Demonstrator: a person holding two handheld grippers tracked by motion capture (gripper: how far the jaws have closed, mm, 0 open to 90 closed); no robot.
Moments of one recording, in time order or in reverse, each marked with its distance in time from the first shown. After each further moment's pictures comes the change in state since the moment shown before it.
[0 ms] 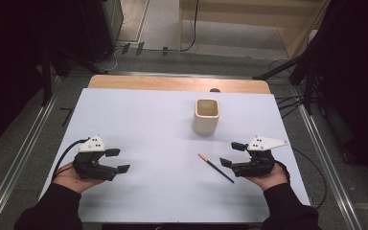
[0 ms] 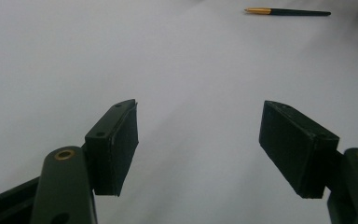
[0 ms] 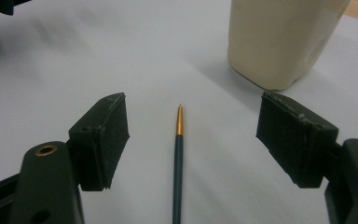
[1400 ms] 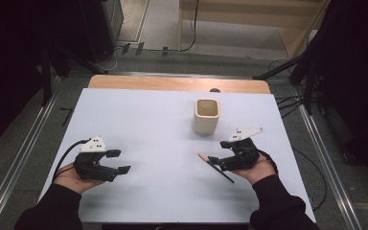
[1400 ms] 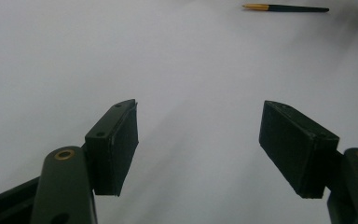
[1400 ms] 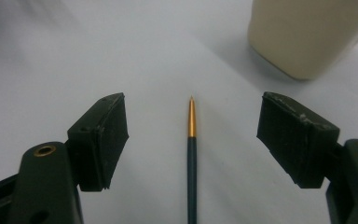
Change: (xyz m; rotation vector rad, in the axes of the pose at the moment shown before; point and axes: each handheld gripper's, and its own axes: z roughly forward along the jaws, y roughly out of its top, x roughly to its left) left arm -0.001 -0.001 0.002 0.015 -0.009 0.000; right arm 0.008 0.031 0.033 0.220 0.004 0.019
